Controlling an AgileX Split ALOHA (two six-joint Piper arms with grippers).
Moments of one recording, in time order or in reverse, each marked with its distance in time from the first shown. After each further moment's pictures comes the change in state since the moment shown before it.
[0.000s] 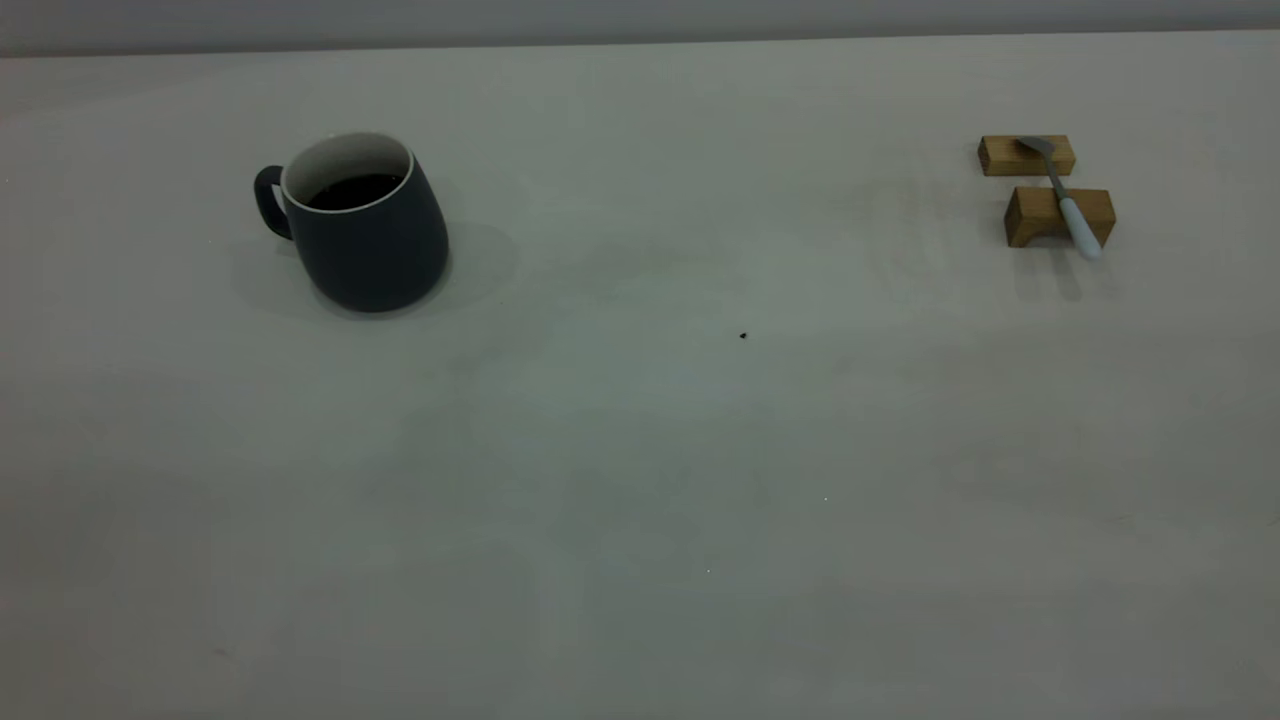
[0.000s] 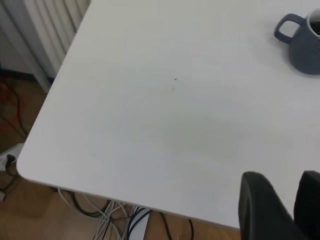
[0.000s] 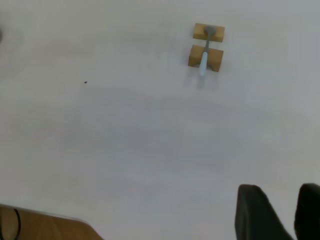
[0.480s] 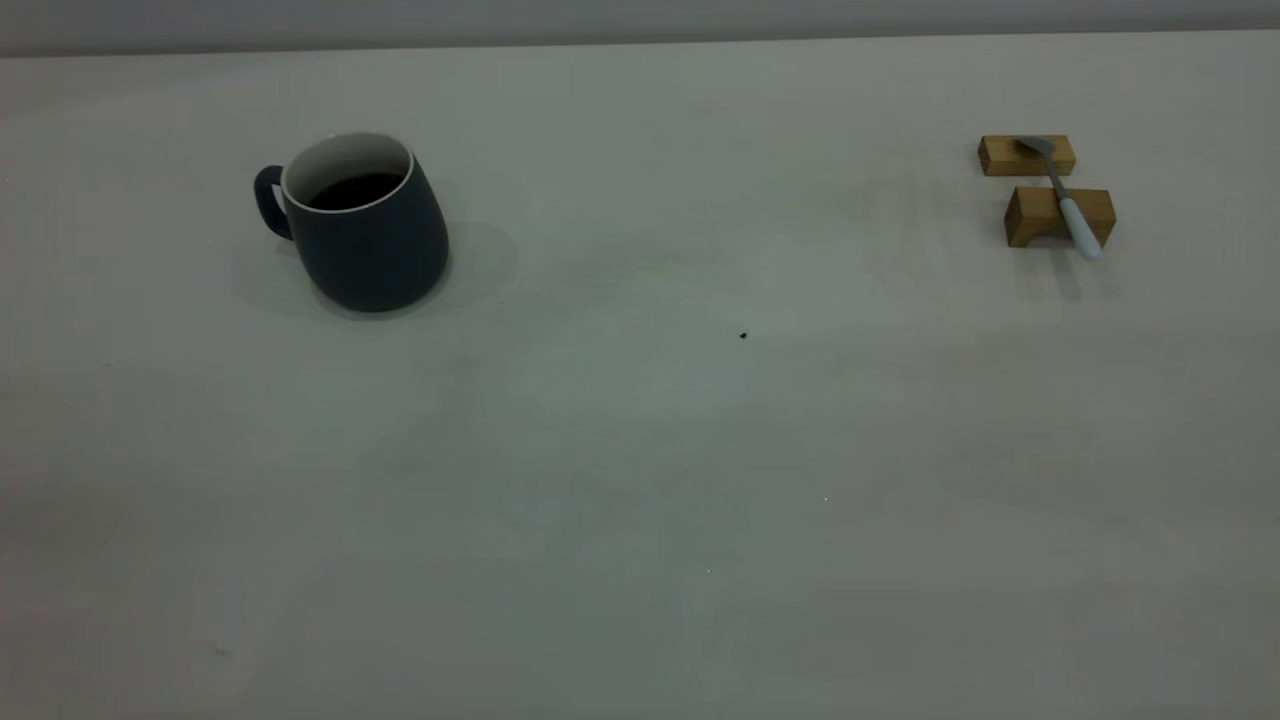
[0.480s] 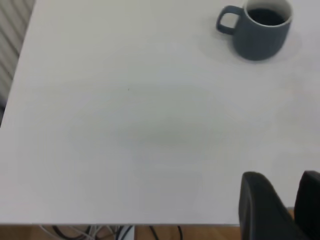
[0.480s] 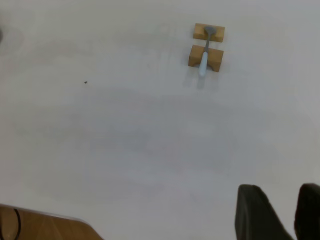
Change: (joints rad) left arm -0.234 0.000 0.000 0.021 -0.001 -0.001; right arm 0.000 0.000 0.000 0.000 0.000 0.000
